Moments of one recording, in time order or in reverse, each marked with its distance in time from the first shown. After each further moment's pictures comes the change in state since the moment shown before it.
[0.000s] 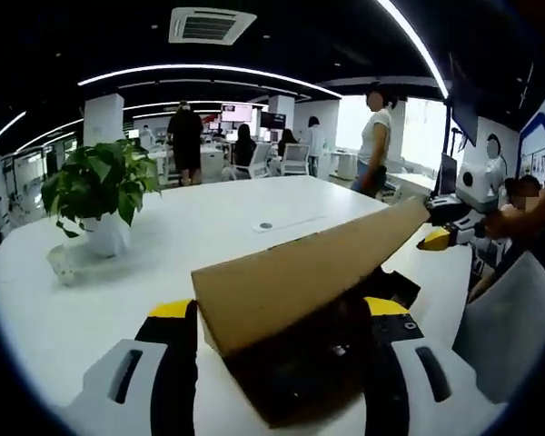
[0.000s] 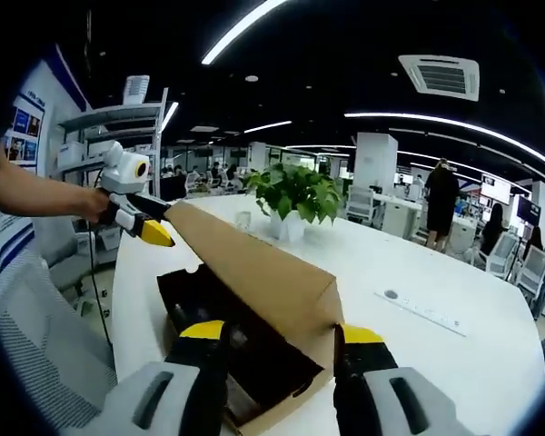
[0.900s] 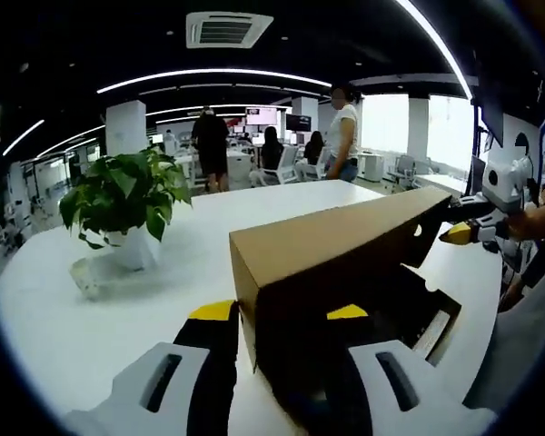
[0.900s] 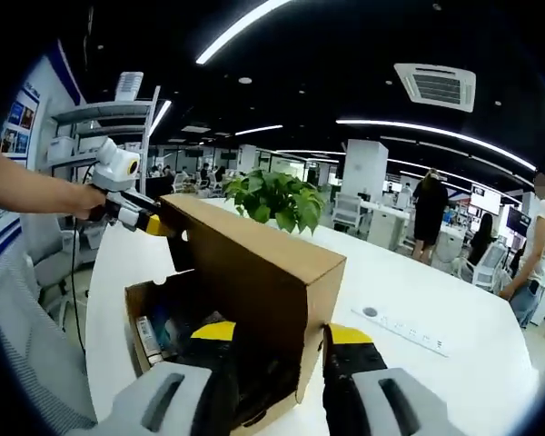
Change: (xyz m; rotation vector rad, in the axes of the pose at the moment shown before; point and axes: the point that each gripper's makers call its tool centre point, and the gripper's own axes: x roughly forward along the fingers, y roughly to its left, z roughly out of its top) left arm 0.022 0.055 0.027 0.006 -0.013 0.142; right arm 0.022 -0.042 0.023 -0.028 -0.021 -0.068
